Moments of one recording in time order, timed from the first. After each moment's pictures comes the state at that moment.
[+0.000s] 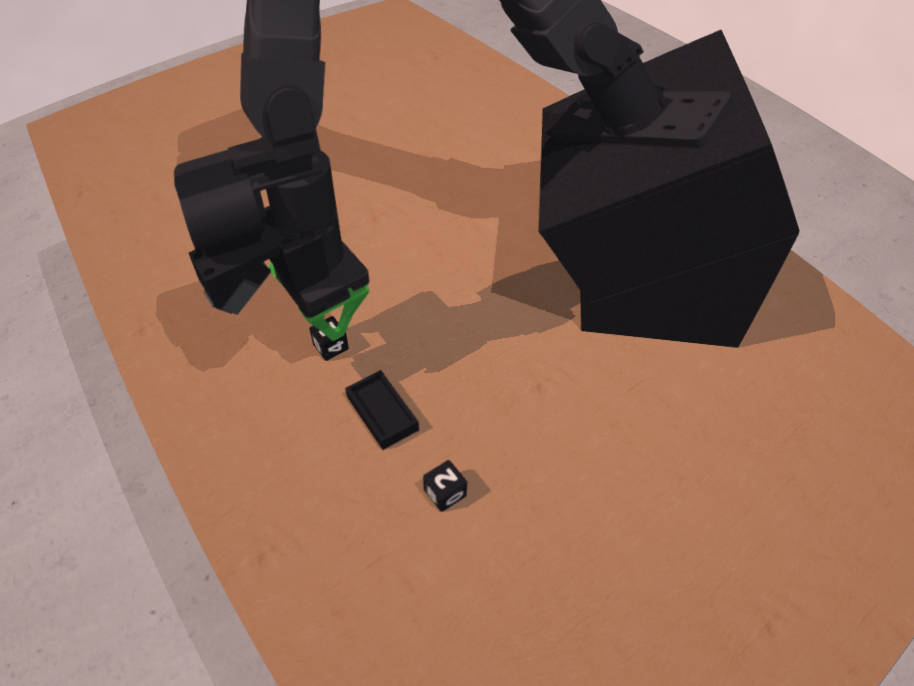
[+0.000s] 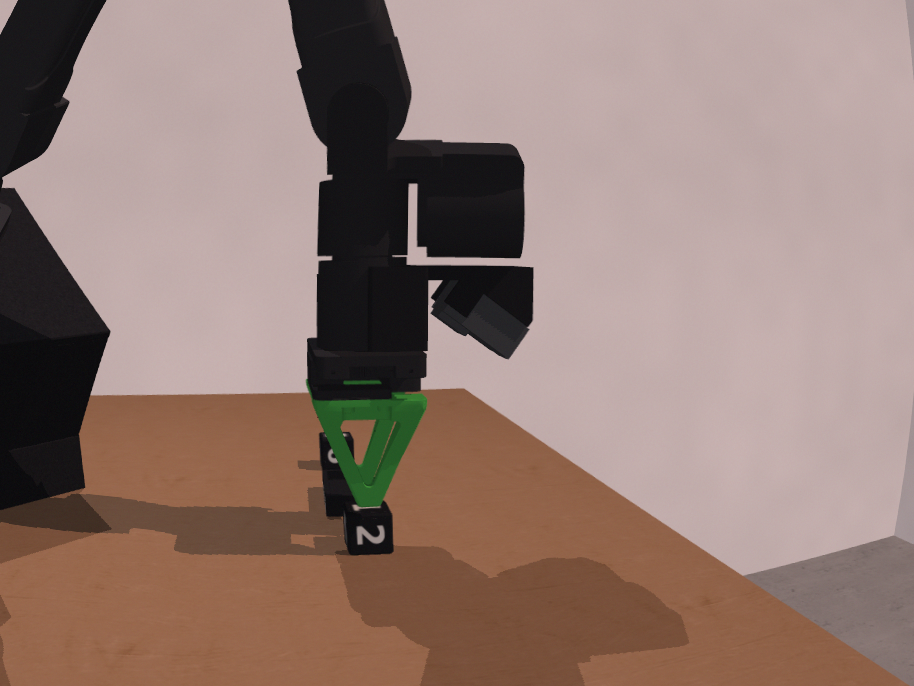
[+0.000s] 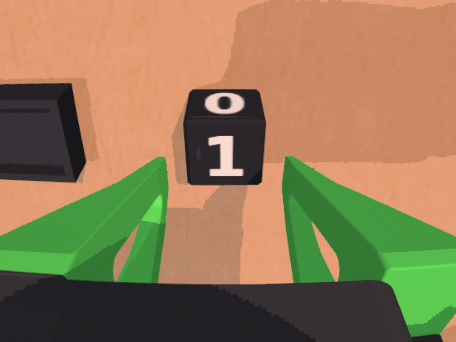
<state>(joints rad) -0.29 1.66 0.87 -0.26 0.35 -0.21</state>
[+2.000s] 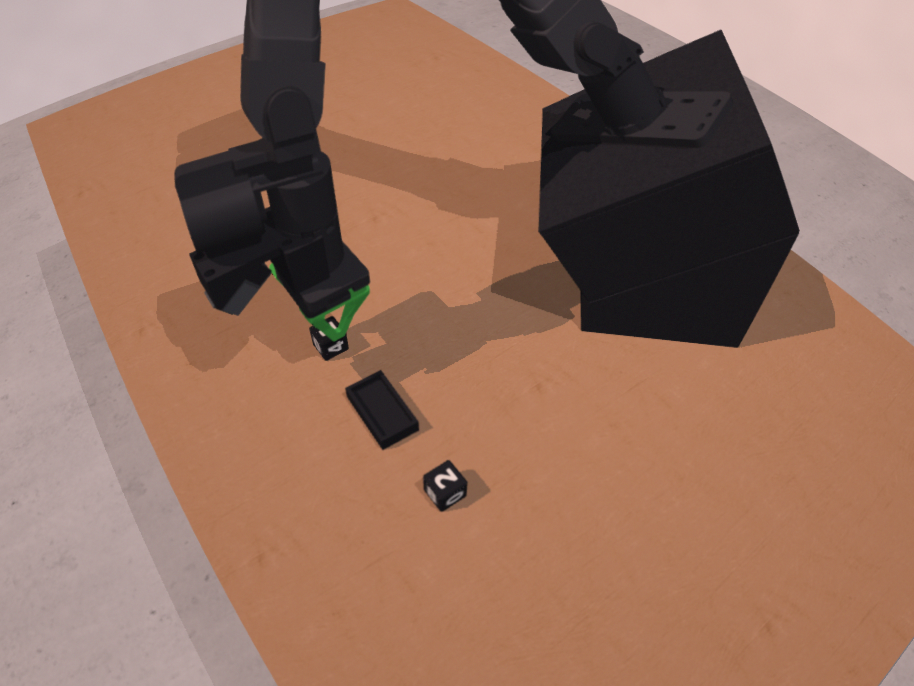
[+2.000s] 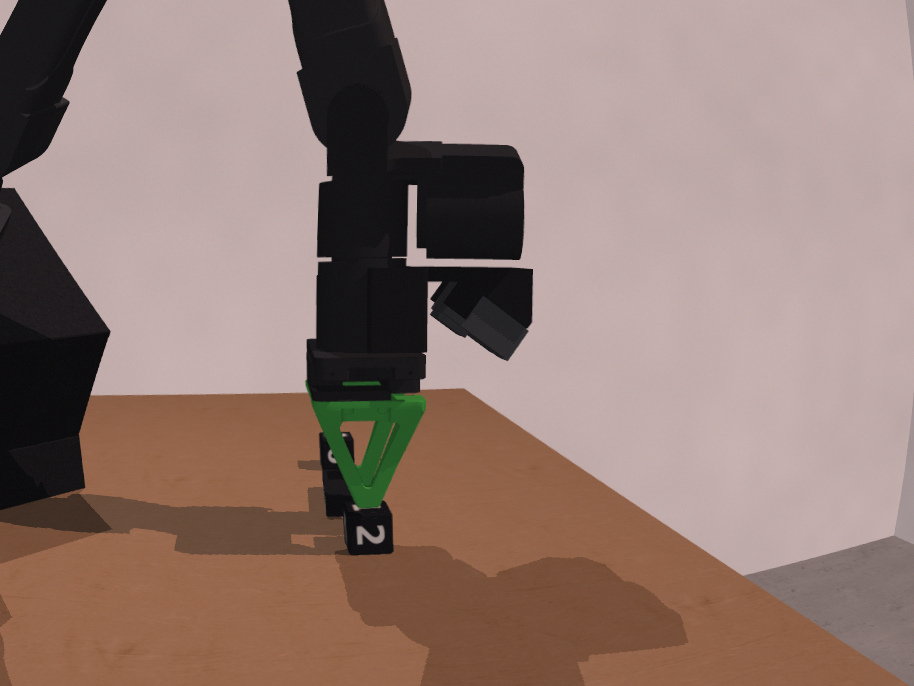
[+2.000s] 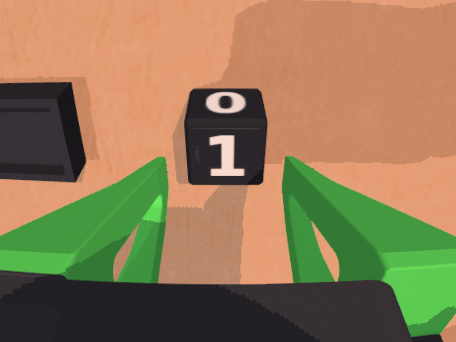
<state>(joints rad) -0.29 1.67 0.87 -0.26 0.35 -0.21</state>
